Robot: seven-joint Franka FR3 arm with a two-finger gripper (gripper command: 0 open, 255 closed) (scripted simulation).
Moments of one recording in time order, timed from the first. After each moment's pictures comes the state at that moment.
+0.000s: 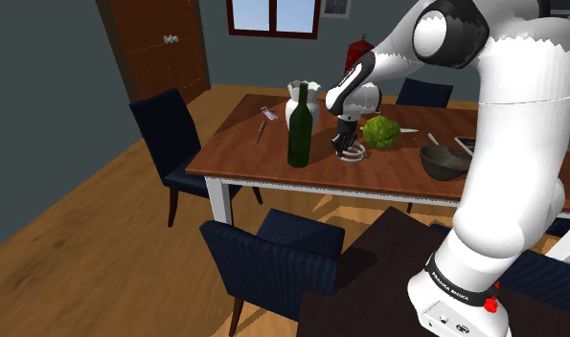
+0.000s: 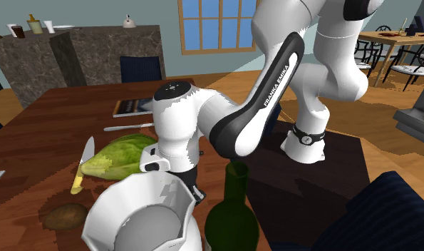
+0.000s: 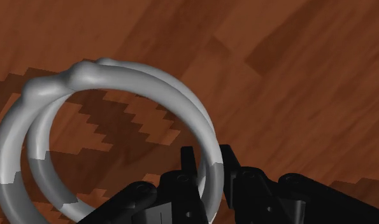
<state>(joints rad) -0.17 0.37 -0.33 -2.07 0.17 2.41 -0.42</state>
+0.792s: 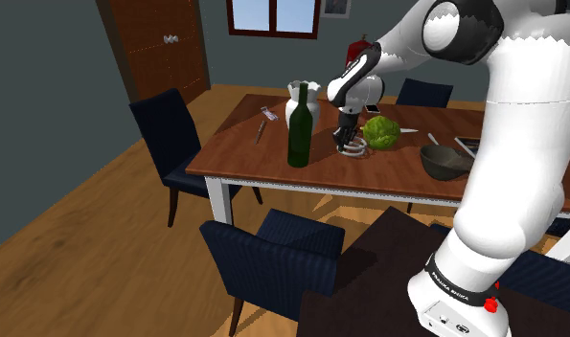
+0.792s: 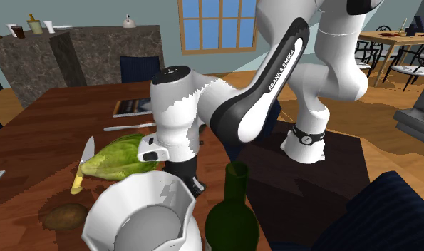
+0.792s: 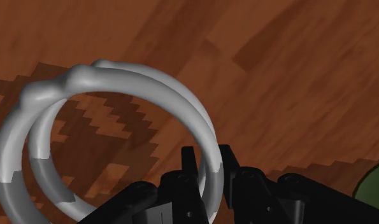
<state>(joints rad) -0.16 0.31 -0.34 -2.06 0.14 2.35 -0.40</state>
